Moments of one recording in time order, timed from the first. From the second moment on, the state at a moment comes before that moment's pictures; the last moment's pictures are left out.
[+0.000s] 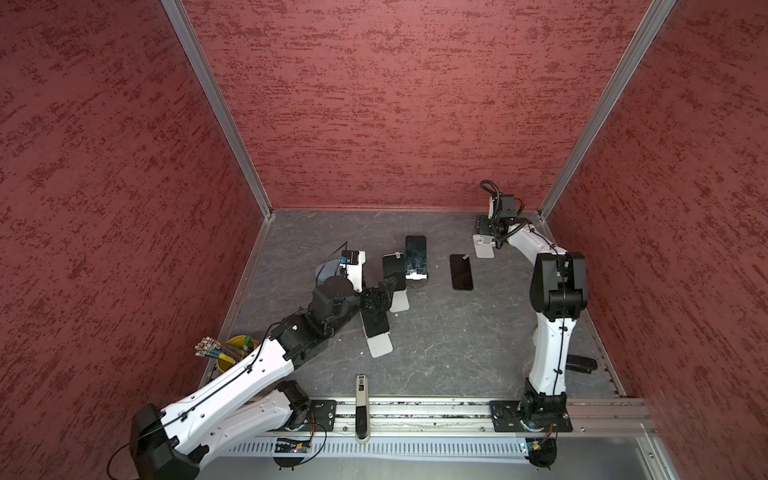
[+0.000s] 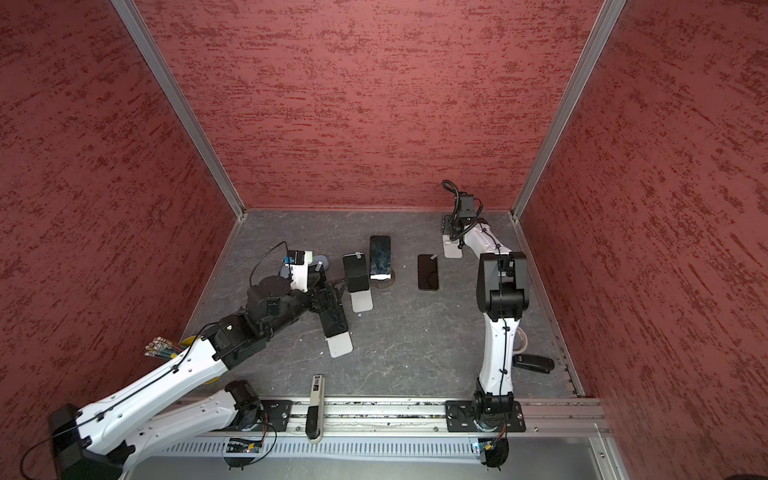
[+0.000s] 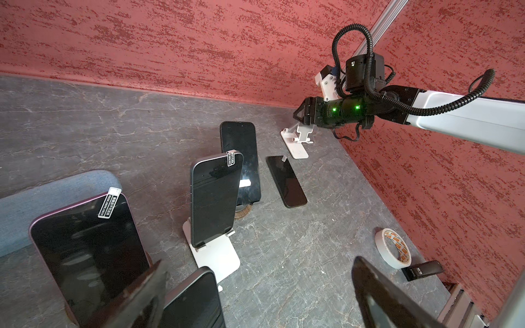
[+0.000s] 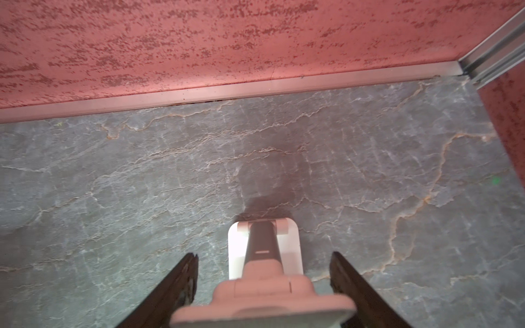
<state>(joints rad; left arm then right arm) -0.77 0.89 0.75 -0.20 -0.18 -0.50 0.02 2.18 1.74 -0.33 0.05 0.14</state>
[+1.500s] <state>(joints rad) -0.77 0.86 0.78 -0.42 -0.31 -0.61 0.44 1.51 1.09 -0.30 -0.01 0.37</state>
